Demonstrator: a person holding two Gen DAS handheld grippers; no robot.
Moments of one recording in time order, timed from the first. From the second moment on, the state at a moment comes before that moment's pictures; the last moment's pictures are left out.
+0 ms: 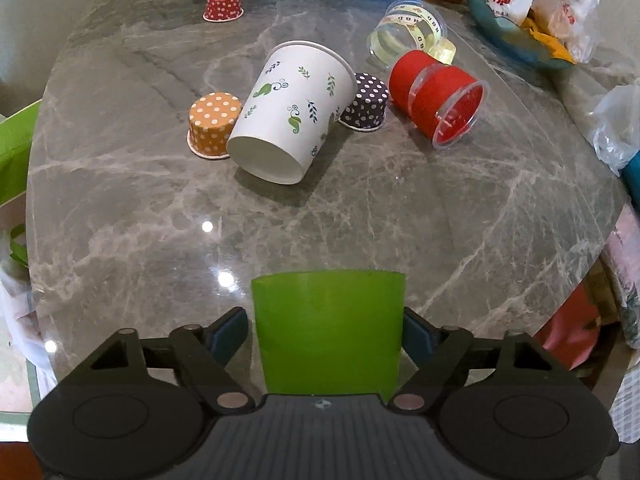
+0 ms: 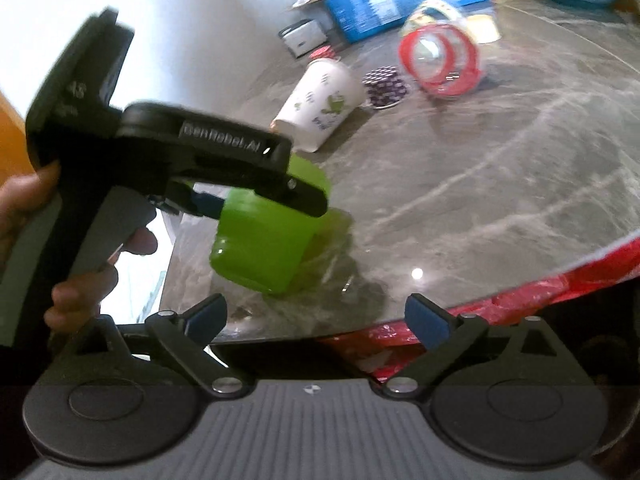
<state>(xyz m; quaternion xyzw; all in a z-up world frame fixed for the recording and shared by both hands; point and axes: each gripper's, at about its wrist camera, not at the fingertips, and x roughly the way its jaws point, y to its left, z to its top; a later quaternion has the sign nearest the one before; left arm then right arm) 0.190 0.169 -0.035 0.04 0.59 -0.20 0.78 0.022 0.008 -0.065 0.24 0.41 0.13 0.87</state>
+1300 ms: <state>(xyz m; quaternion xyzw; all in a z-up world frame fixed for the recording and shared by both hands) 0.069 0.237 0.021 -0.01 0.20 -0.28 0.94 -0.036 -0.010 -0.061 0.29 0.25 0.11 0.92</state>
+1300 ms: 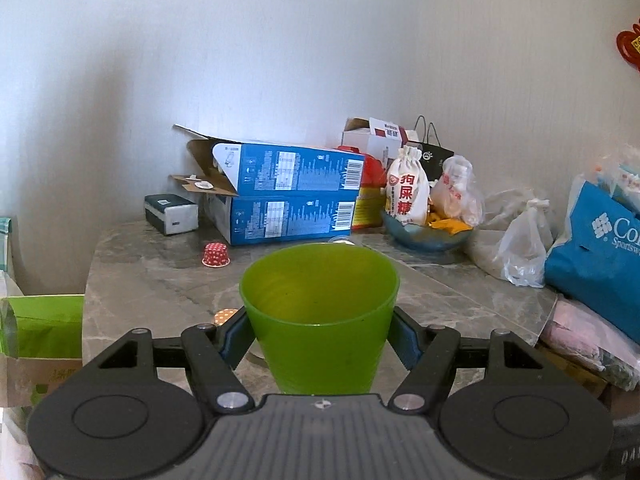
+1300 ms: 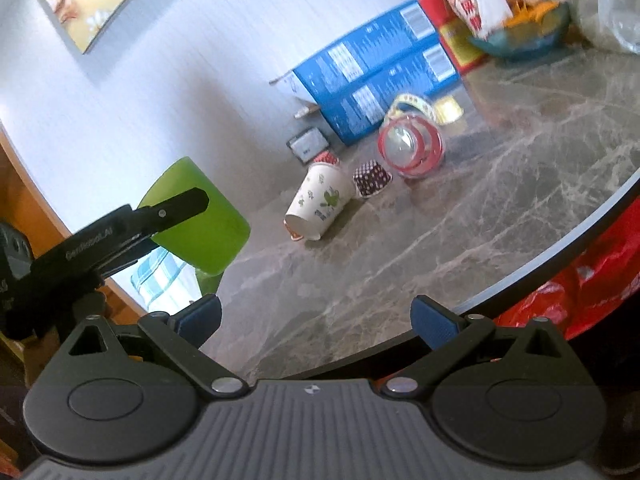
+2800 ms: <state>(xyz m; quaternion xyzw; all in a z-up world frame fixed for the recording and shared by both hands) 0.060 0.209 -0.032 0.04 0.13 -0.24 0.96 -0.065 -0.002 -0.087 0.23 0.18 0.10 0.95</state>
